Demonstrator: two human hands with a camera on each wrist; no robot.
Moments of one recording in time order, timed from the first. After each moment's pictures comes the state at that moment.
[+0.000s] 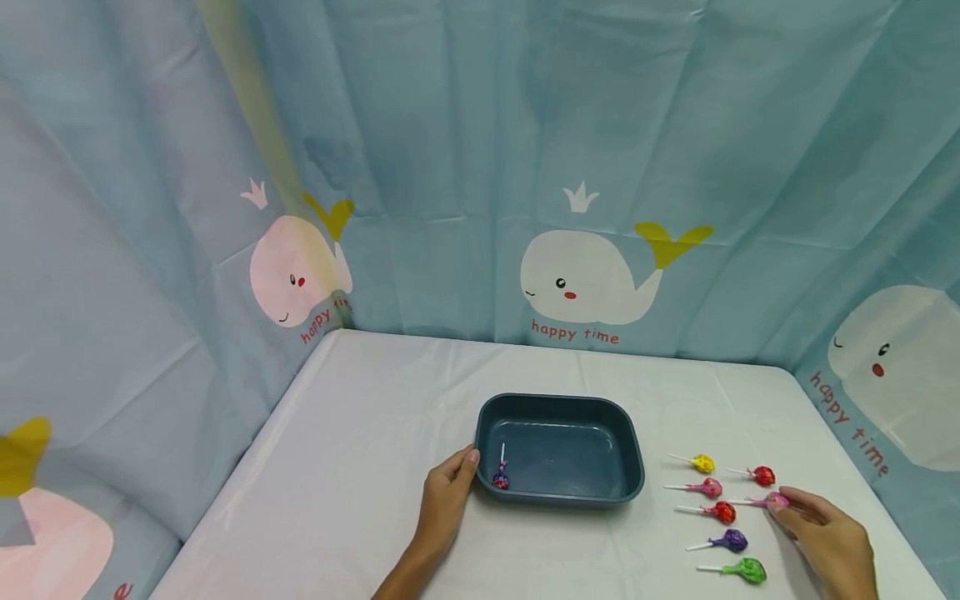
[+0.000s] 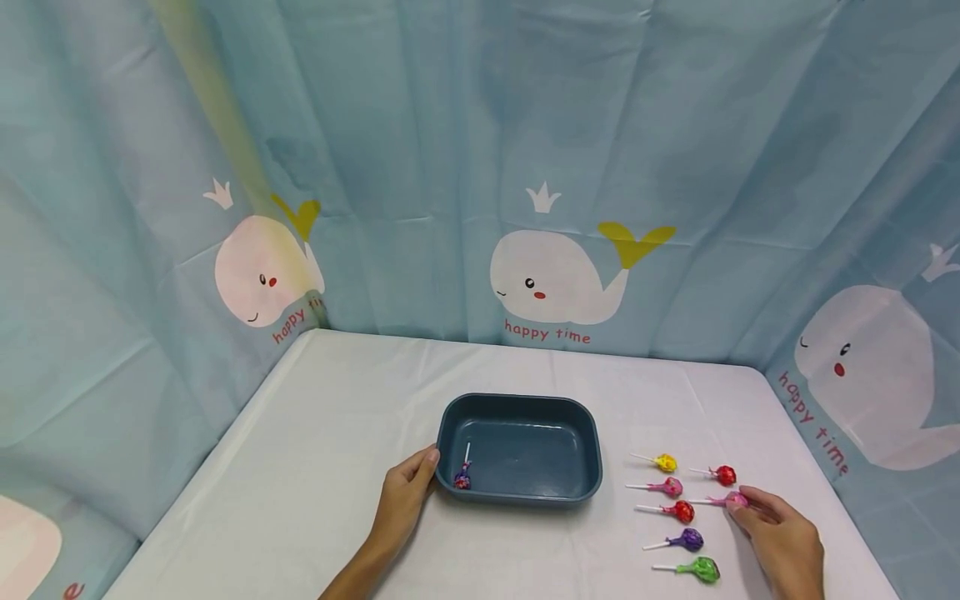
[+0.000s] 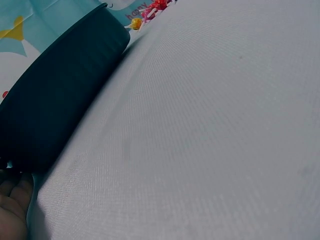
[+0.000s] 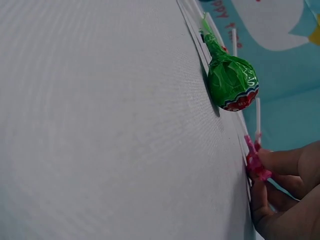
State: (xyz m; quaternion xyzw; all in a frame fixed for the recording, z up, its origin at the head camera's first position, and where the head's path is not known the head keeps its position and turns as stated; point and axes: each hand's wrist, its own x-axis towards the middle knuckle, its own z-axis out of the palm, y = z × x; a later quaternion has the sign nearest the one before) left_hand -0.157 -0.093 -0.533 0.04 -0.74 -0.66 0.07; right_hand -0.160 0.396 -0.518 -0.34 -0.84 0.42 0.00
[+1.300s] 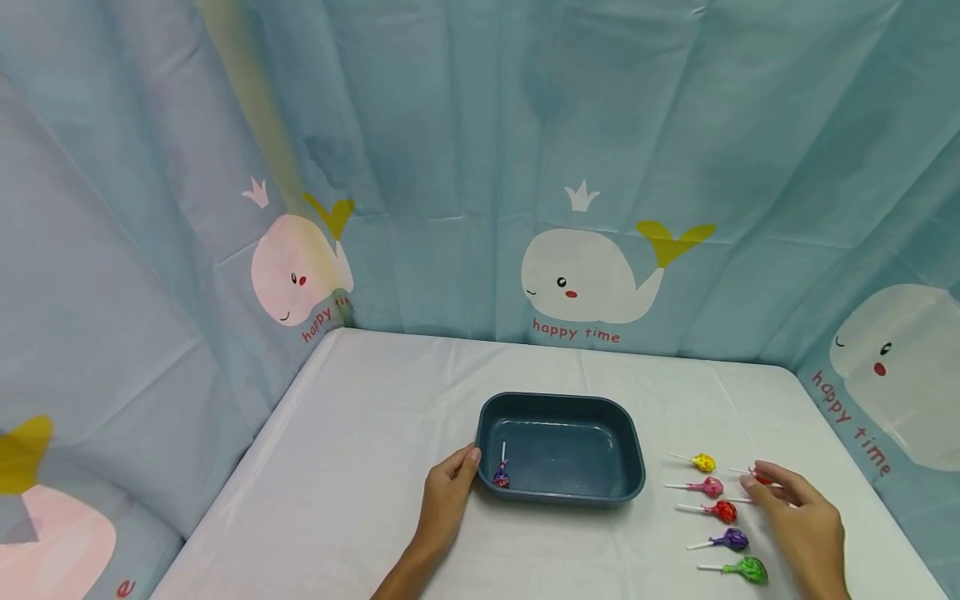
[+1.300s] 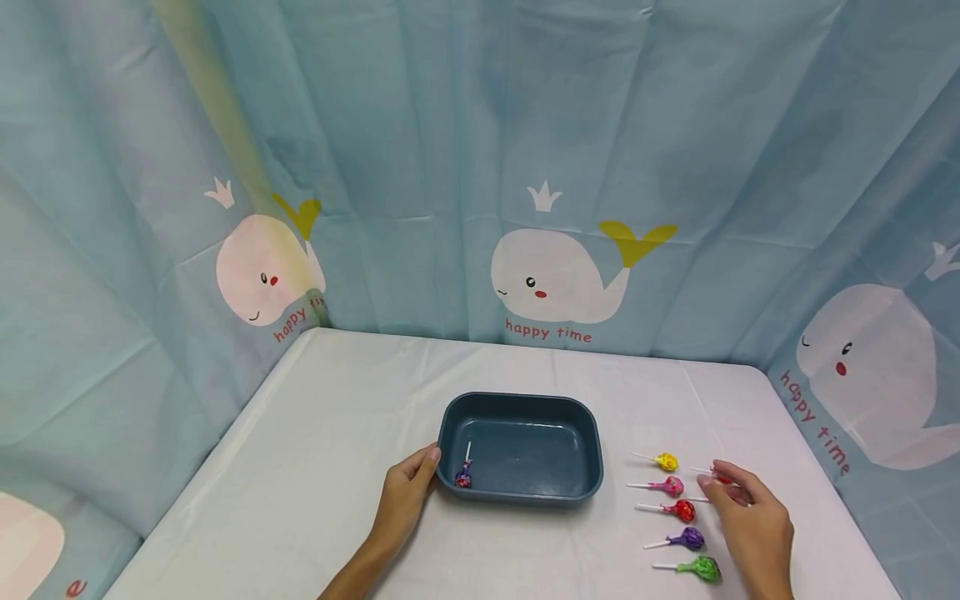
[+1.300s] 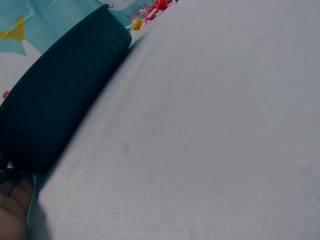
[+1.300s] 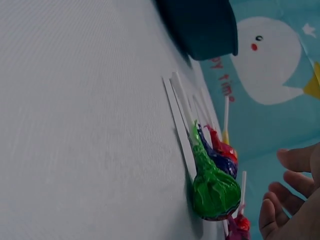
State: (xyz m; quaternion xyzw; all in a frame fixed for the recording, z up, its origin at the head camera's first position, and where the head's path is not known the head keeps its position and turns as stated) left_hand -0.158 -0.093 -0.536 0.04 -0.74 -0.67 0.07; right_hand -0.159 0.346 -0.487 -0.29 -0.86 0.41 0.07
